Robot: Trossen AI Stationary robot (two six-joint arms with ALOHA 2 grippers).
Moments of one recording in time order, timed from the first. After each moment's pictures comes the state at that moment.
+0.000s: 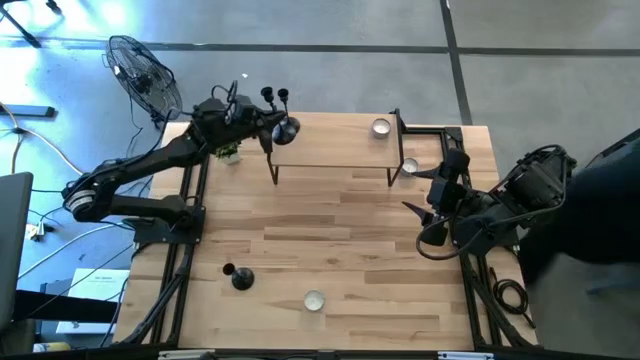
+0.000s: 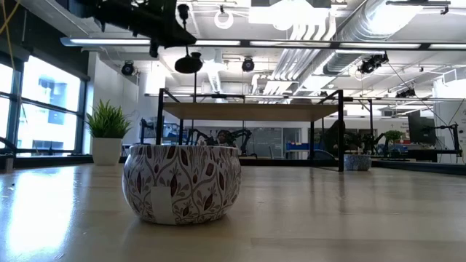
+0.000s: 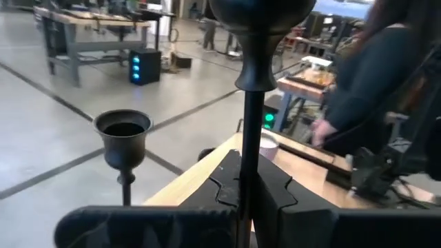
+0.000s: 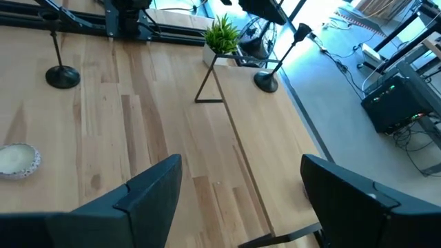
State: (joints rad) left arm 0.64 1.08 0.84 0.23 0.14 -0.17; right arm 0.63 1.41 1.95 -1.57 0.91 0.52
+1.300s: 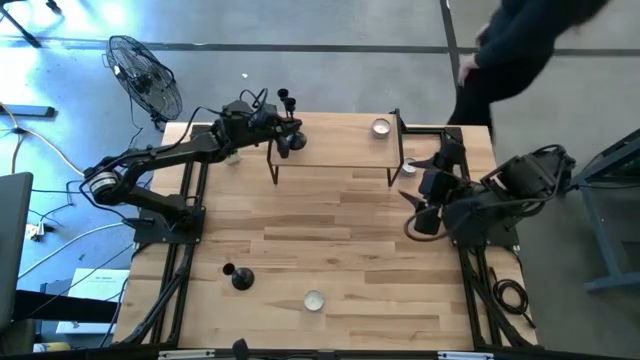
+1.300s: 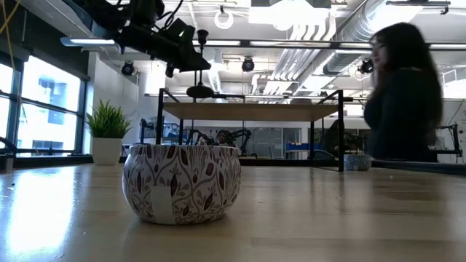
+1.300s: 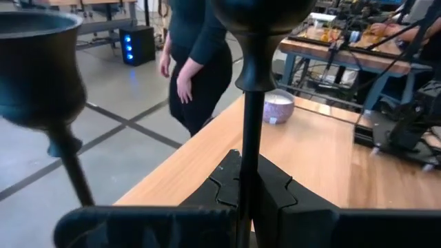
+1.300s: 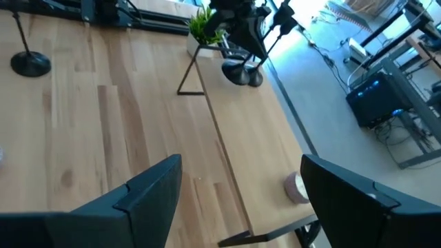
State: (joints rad) left arm 0.62 1.31 0.84 0.34 0.15 -0.05; right arm 0.52 1.41 1.95 -1.55 0.88 0.41
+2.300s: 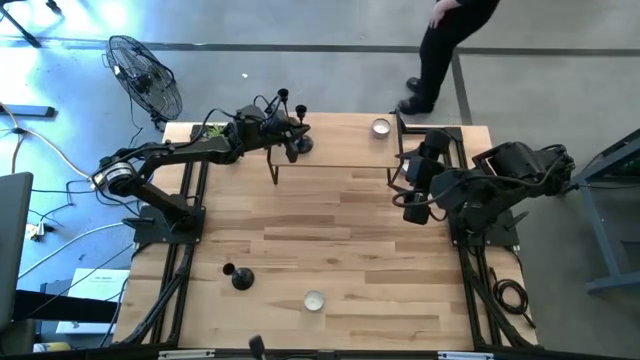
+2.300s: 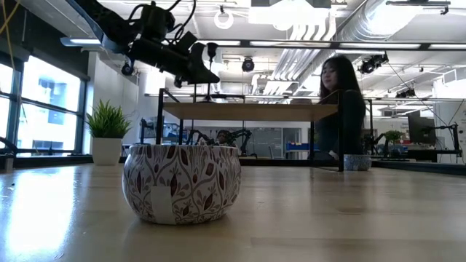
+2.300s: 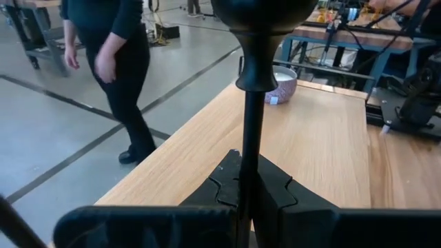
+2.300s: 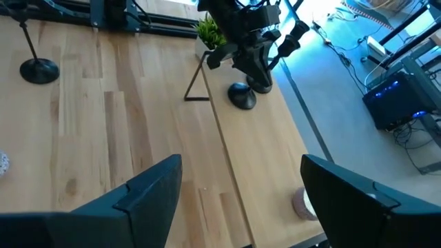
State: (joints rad) left arm 0.60 1.44 0.84 0.44 0.16 0.02; right arm 0.37 1.41 1.95 -1.38 0.73 0.21
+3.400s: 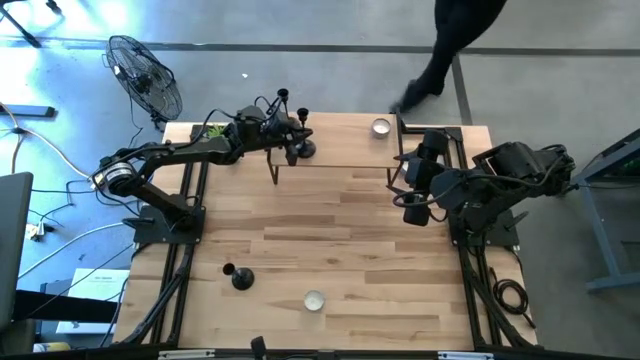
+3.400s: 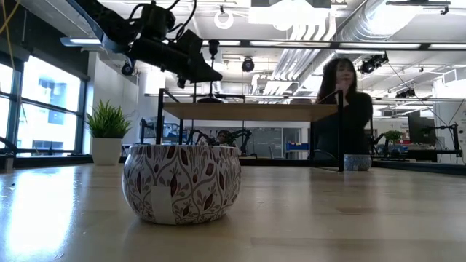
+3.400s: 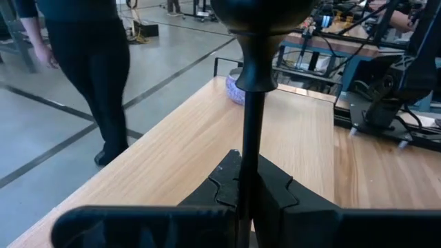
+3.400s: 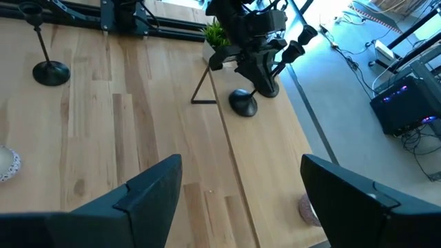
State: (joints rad) left arm 0.59 1.44 0.84 0.45 0.22 -0.03; right arm 0.37 1.41 1.95 -1.36 0.70 0.20
